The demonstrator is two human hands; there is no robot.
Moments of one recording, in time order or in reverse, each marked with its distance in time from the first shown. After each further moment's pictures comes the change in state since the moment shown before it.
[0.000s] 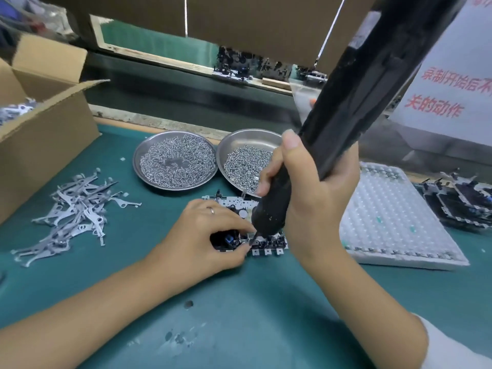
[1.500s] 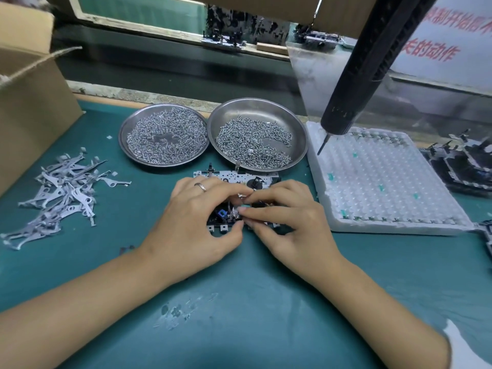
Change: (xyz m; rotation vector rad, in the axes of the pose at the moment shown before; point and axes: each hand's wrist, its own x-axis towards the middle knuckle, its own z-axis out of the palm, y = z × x) left_hand -0.014 0.014 0.007 0.134 -0.045 -0.105; right_hand -0.056 0.050 -0.074 -0.846 -0.525 -0.219
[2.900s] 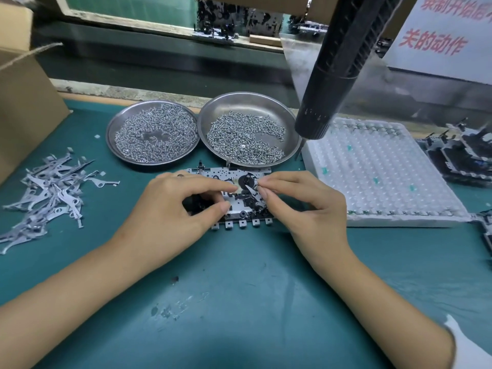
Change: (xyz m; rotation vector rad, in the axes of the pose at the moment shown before) left_hand 0.009 0.003 -0.016 -0.169 -0.008 -0.176; right_hand -0.001 0.001 -0.009 0.409 0.268 0.330
